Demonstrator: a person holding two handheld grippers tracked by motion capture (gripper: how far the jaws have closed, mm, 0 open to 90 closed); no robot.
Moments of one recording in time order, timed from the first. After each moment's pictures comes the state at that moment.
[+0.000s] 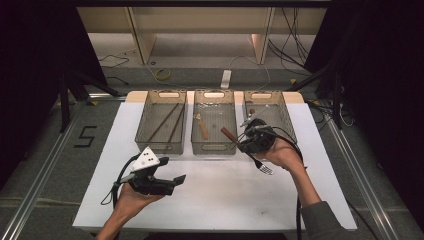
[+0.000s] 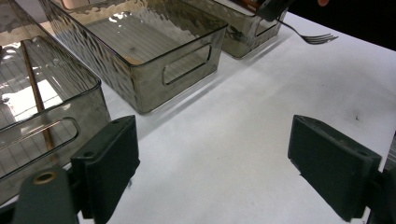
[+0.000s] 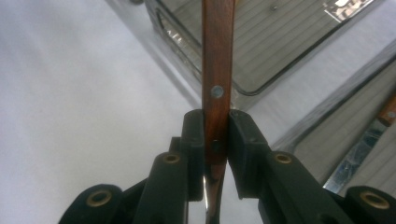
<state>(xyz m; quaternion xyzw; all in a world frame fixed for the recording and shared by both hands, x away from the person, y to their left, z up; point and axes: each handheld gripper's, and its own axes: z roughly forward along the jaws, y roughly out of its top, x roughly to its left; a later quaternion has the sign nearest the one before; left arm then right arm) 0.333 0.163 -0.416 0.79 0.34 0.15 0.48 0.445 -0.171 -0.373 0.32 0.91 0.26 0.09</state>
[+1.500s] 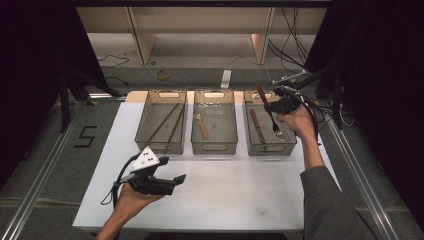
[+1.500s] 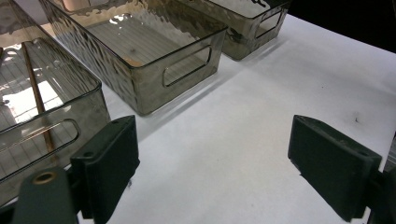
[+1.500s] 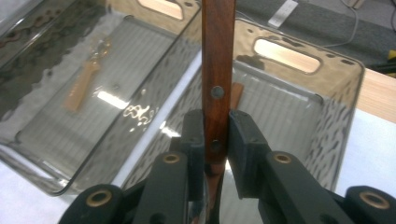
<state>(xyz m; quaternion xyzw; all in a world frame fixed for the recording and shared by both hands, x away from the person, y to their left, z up) 0.333 0.163 -0.415 0.79 0.35 0.15 0.48 0.533 -0.243 -0.338 0.48 0.80 0.30 0.18</state>
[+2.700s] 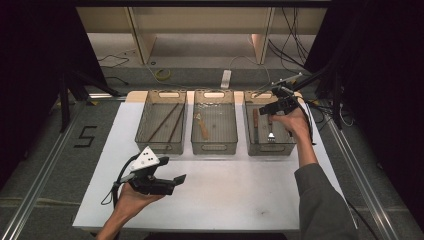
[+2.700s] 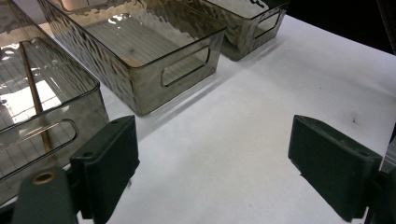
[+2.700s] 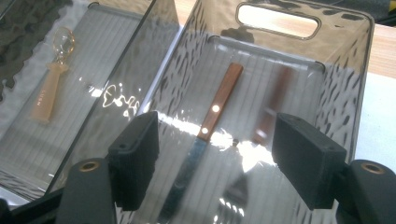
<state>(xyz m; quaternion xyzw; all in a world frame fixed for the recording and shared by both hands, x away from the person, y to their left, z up) 0.333 0.163 -0.414 0.79 0.35 0.14 0.48 0.551 -0.243 -0.361 0.55 0.77 0.27 0.15</state>
